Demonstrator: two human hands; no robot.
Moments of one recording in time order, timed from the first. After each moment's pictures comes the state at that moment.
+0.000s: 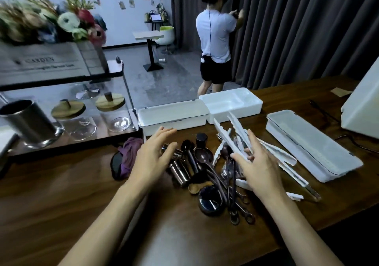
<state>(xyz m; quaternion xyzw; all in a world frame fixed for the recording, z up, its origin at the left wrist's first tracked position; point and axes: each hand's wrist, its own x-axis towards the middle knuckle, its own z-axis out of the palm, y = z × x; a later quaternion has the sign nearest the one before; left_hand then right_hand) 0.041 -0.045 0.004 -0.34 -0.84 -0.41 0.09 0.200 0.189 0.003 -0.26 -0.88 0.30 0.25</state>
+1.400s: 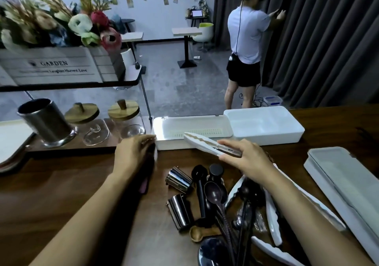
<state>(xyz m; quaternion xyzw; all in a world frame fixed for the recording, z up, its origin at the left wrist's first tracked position) -0.090 -0.068 -0.024 -0.17 -0.93 -0.26 0.19 0.038 0.261 0.007 -0.01 -0.94 0.32 0.08</state>
